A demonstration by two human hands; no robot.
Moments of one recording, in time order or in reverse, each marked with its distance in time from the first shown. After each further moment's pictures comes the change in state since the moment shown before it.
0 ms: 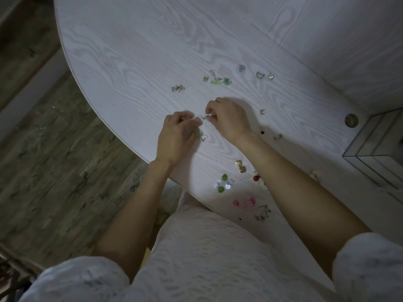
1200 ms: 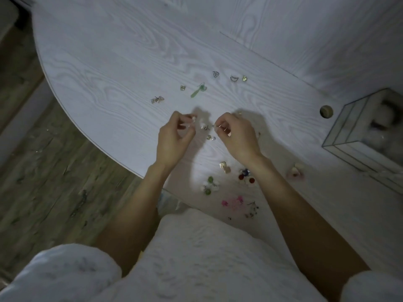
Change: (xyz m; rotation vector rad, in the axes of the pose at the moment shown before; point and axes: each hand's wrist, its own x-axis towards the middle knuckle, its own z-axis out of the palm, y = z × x) left_hand 0.013 0.049 0.001 -0.493 0.020 -0.112; right_hand -0.071 0.022 -0.028 0.335 0.227 0.241
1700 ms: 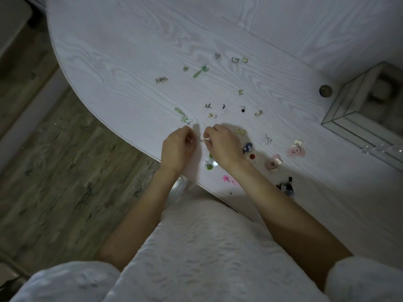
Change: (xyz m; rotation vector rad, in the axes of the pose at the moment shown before) left_hand -0.073 -0.019 0.008 0.445 -0.029 -0.041; right_hand -0.063 -0.005 0.050 -0.314 -0.159 -0.099
